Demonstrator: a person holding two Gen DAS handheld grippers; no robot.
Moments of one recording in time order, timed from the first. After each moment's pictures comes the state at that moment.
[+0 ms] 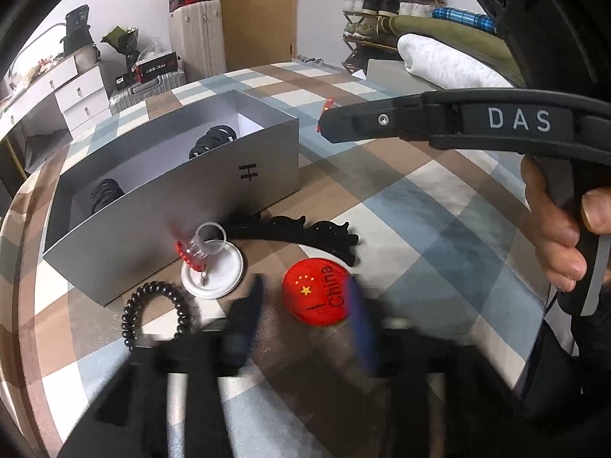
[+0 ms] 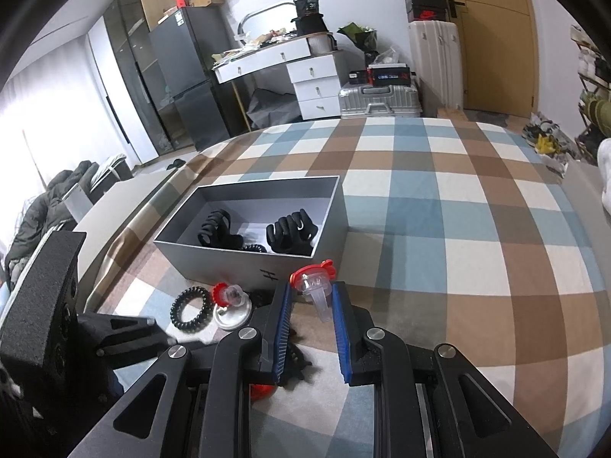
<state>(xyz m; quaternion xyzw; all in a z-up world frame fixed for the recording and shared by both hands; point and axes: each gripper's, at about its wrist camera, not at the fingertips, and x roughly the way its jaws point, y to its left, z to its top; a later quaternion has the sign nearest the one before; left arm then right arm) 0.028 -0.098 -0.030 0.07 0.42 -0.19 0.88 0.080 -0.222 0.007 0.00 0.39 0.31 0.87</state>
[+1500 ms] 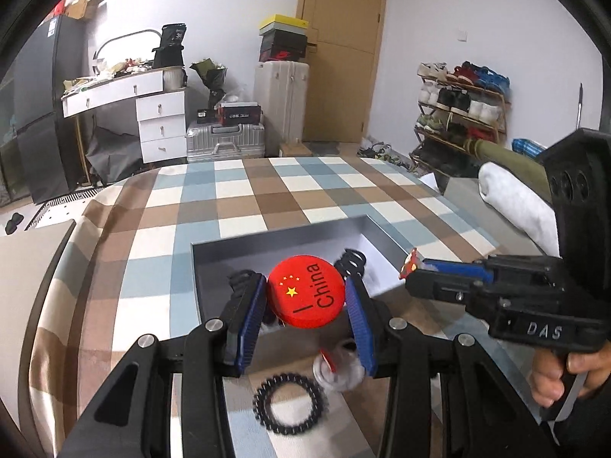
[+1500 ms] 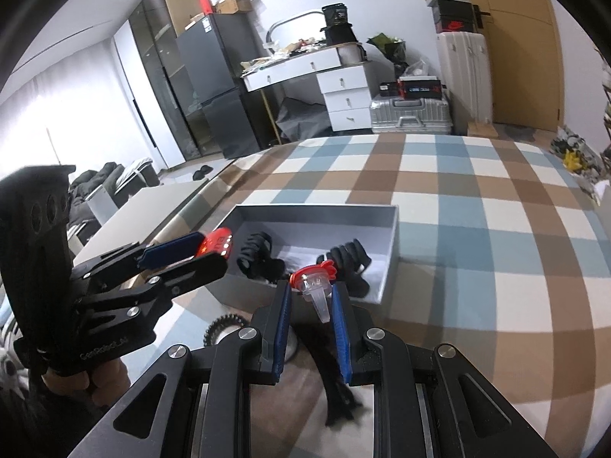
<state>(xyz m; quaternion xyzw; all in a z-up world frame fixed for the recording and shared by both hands) 0.057 -0.023 0.019 -0.03 0.30 -0.08 0.95 0.086 -0.186 0.015 0.01 0.37 0.36 0.86</state>
